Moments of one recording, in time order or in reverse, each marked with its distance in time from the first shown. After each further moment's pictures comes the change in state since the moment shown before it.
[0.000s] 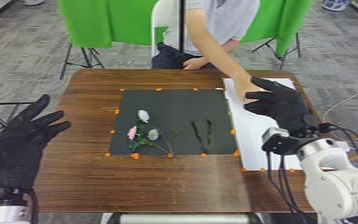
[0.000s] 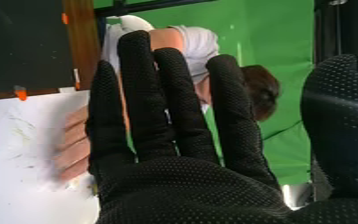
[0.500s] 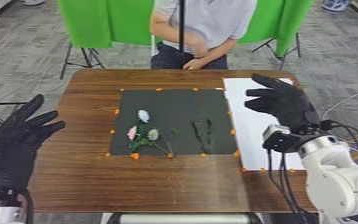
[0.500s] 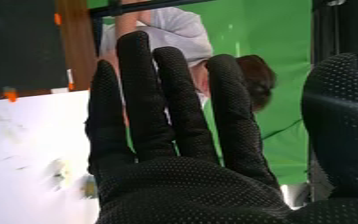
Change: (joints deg) left arm 0.9 -1.0 -1.7 -0.1 0.0 -0.3 -0.2; right arm 0.2 0.3 0.1 -1.1 0.1 0.8 1.2
